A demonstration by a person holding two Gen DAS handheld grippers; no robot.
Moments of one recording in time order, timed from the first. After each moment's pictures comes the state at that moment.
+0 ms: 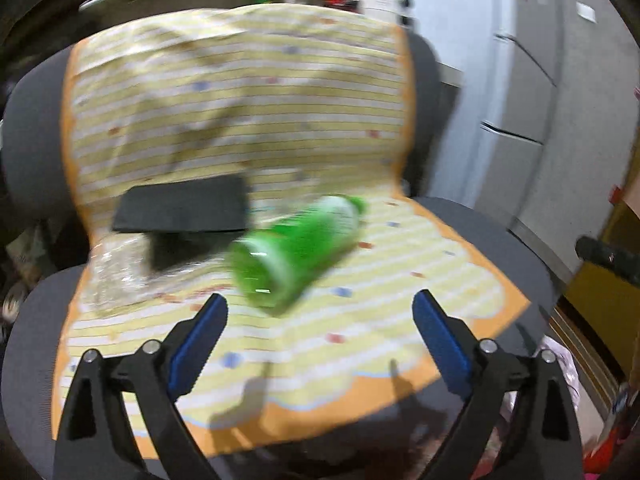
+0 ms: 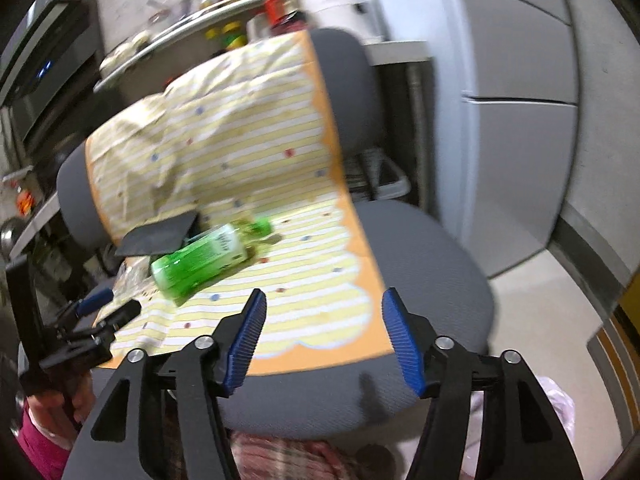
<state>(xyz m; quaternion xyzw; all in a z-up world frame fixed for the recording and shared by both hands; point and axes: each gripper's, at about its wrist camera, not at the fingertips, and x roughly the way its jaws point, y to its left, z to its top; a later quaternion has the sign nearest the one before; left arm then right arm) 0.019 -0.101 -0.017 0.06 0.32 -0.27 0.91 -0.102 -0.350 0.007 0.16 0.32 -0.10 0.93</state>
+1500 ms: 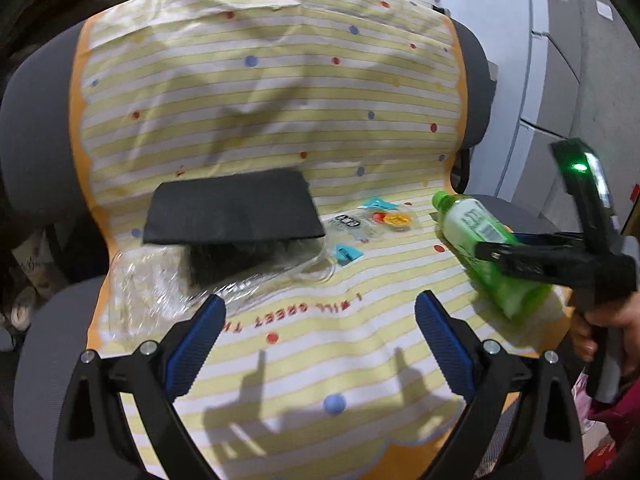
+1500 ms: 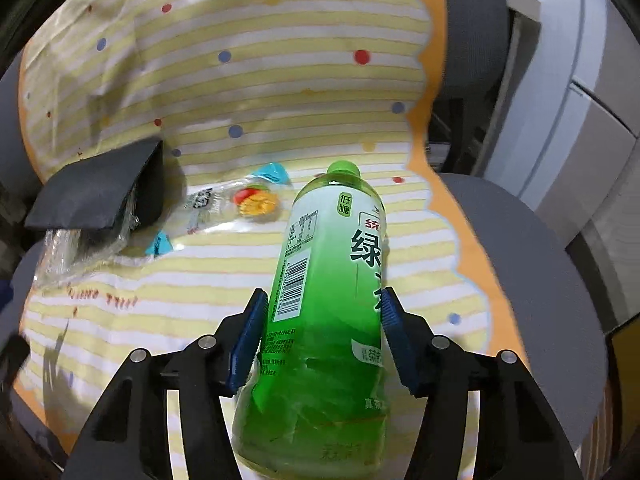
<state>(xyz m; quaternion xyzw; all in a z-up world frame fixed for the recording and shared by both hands) 0.088 -0.076 -0.039 0.09 0.33 -0.26 0.91 0.069 -0.314 -0.068 0.09 0.44 -0.12 0.89</state>
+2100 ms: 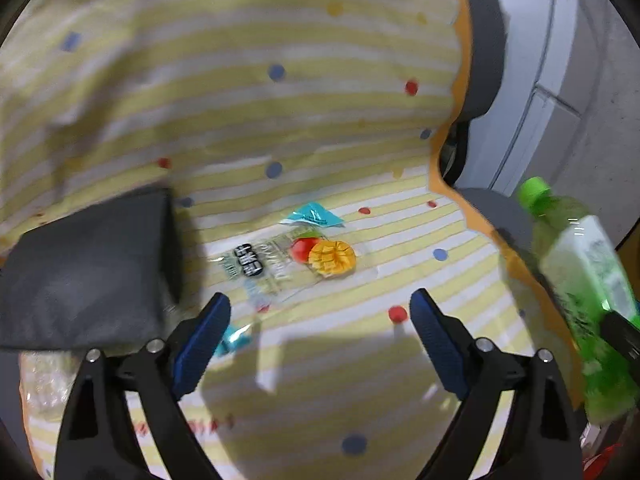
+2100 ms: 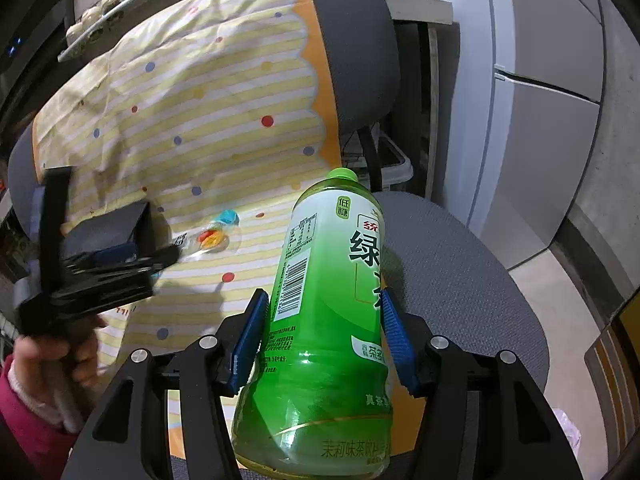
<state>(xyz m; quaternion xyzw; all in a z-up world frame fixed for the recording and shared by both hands) 0.175 -0.228 -0.069 0.11 0.42 -0.26 0.86 -0.003 -0.387 -0.037 0.16 0.36 -0.13 0.91</state>
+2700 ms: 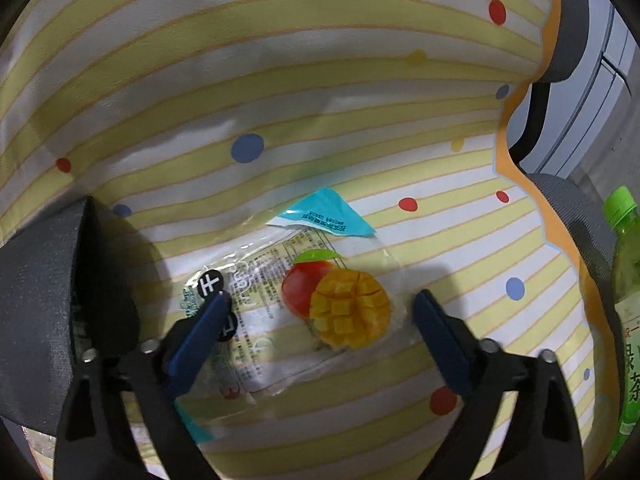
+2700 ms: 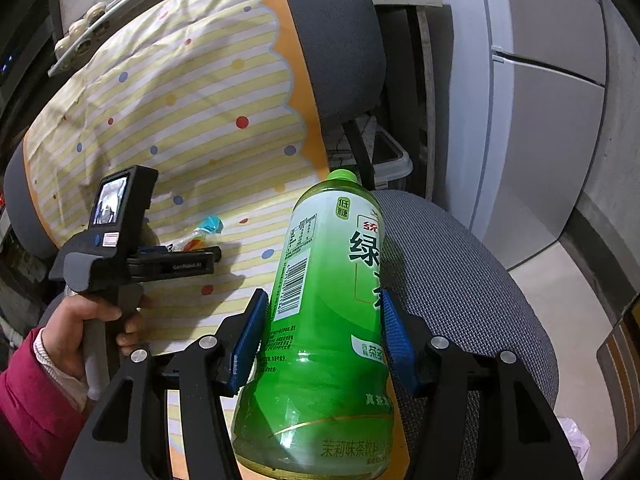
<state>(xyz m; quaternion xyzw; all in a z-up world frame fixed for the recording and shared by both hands) 0.232 -0.271 -0.116 0.14 0.49 -0.21 0.84 0.006 -0.416 -0.055 0.18 0.36 -0.13 0.91</state>
